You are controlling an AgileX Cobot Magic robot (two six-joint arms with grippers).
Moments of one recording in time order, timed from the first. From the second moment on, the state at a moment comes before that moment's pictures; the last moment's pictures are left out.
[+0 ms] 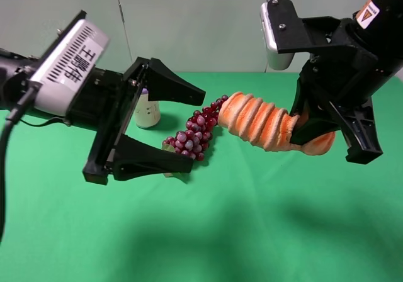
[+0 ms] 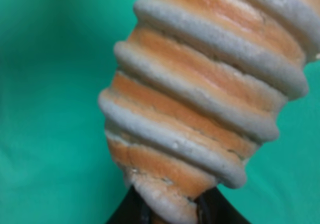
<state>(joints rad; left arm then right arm) -0.41 1.57 -0.66 -1.61 1.06 2.45 0.63 1.33 -1.10 0.14 1.13 -0.99</state>
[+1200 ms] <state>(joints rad) -0.52 1.78 -0.85 -1.74 1.04 2.52 0.63 1.33 -1.10 0.18 1.11 -1.09</state>
